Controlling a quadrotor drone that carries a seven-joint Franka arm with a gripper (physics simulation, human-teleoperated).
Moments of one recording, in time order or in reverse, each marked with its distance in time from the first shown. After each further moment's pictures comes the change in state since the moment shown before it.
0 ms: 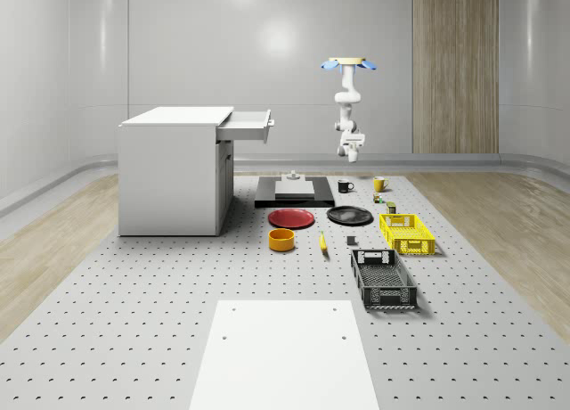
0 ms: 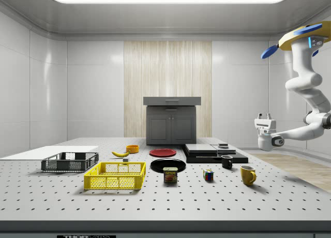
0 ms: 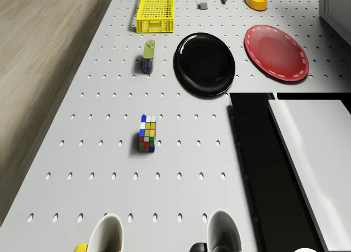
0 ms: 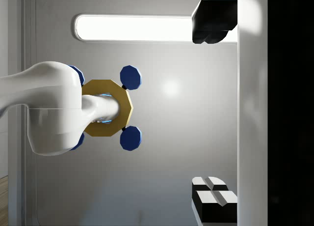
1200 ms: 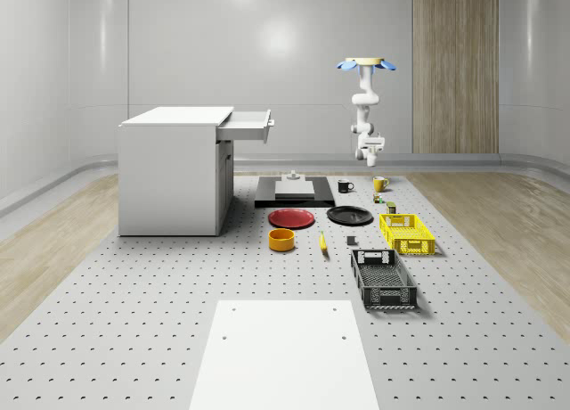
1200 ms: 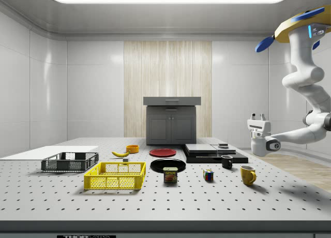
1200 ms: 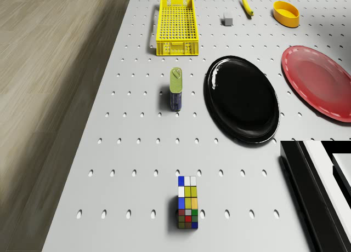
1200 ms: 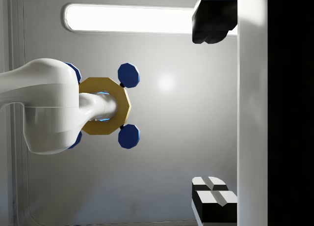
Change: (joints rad) arm -0.005 -0.012 0.013 -0.011 -0.016 0.017 0.001
